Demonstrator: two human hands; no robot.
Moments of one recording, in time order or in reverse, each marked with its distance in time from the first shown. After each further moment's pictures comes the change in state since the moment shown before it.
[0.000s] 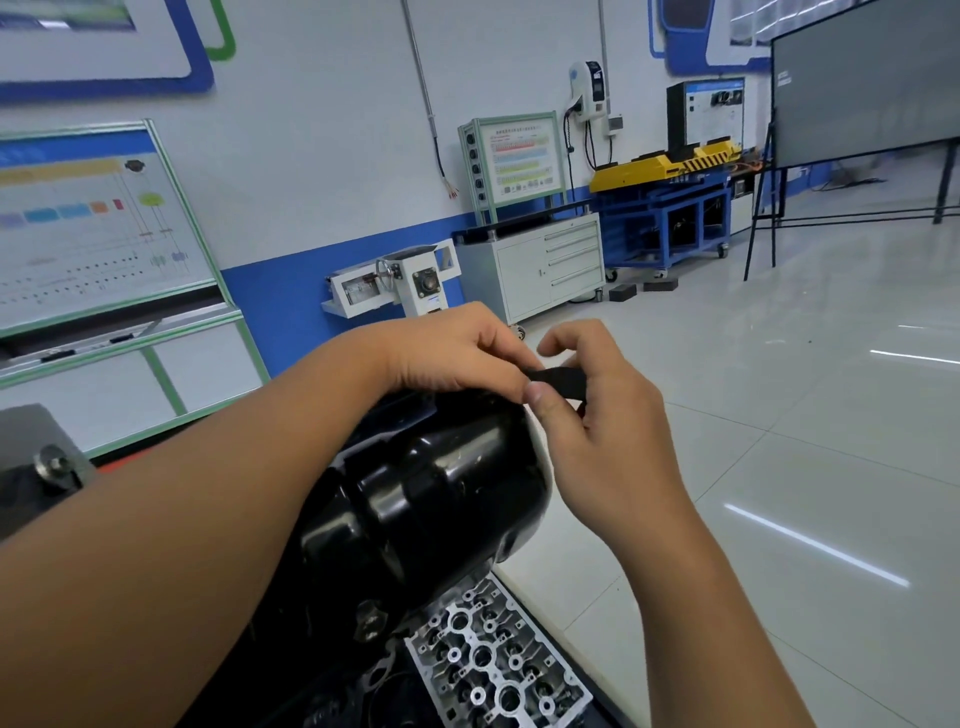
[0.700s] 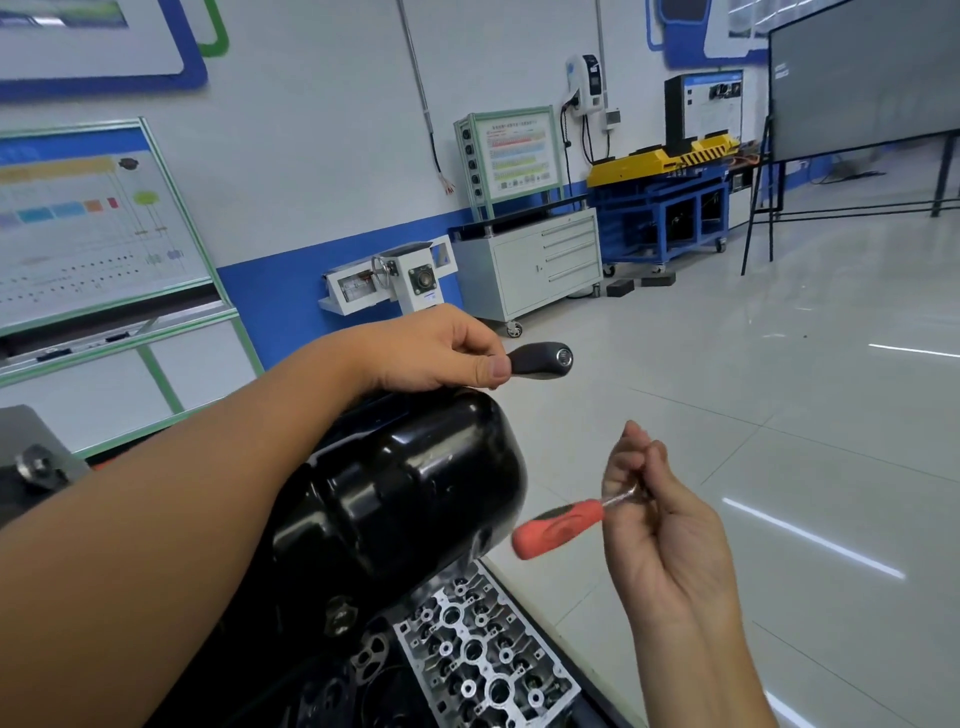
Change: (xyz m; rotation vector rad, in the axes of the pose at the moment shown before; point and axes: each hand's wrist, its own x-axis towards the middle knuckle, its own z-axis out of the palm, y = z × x) left_hand 0.003 -0.008 0.000 -0.070 0.018 -0.014; right_hand -0.039 0.050 -0.019 1.804 0.544 0.862
